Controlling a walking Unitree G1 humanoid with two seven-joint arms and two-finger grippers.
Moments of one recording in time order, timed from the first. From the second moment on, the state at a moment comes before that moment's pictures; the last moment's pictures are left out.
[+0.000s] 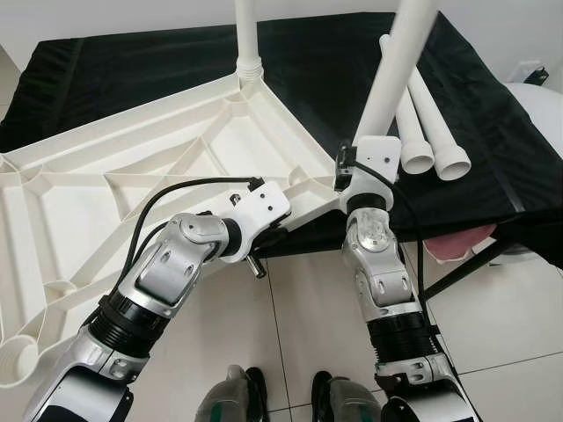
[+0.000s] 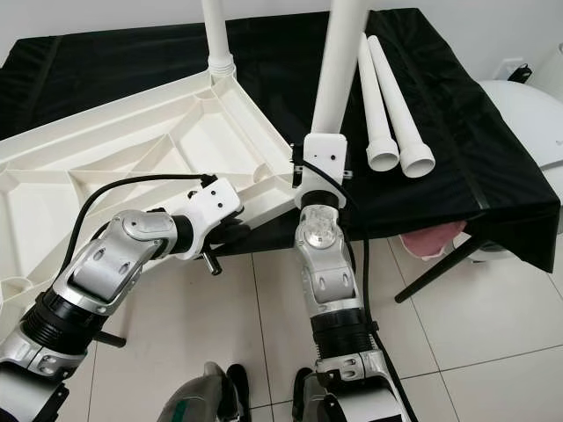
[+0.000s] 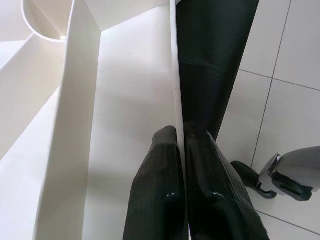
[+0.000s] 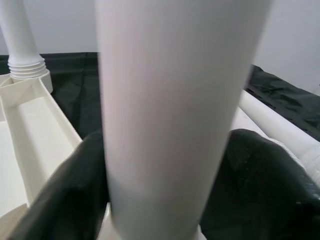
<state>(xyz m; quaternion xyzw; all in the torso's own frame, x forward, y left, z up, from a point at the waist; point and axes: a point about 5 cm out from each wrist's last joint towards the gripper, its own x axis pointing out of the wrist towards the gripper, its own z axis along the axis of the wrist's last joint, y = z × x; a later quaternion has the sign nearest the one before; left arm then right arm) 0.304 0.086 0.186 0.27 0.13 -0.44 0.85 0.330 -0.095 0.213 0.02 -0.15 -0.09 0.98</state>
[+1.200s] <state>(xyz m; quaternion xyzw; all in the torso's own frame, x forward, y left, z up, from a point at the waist) 0.305 0.086 0.186 0.27 0.13 -0.44 0.85 0.351 -0.143 0.231 -0.04 -0.14 0.25 0.96</state>
